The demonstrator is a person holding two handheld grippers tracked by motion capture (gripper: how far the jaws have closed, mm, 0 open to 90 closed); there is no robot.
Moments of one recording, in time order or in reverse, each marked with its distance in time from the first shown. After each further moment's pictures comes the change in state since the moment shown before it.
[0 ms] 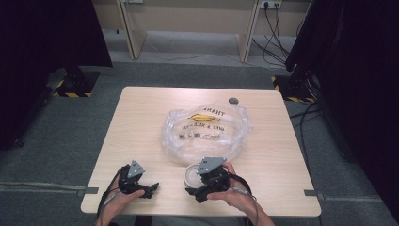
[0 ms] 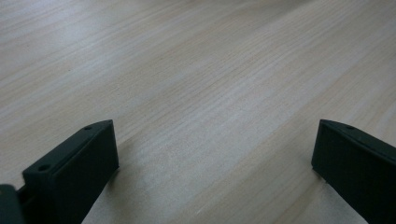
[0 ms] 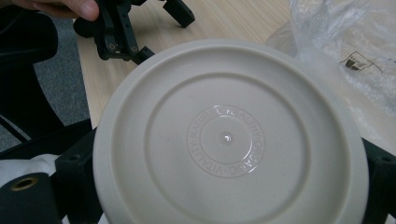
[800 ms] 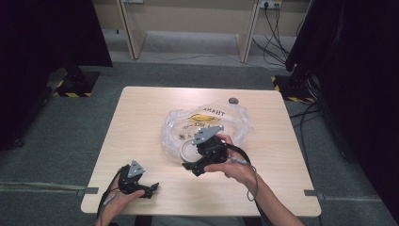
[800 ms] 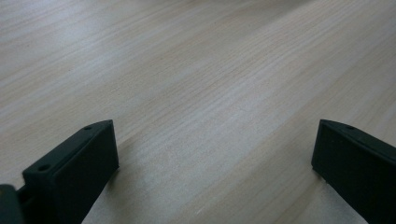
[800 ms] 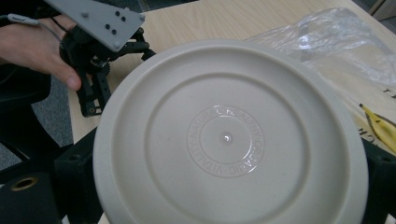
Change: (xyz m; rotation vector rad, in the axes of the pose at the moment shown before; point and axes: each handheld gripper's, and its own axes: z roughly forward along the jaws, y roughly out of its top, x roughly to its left) left arm 0.000 0.000 0.000 -0.001 -0.001 -0.002; right arm -0.040 0.074 -0.027 0.011 -0.005 -0.022
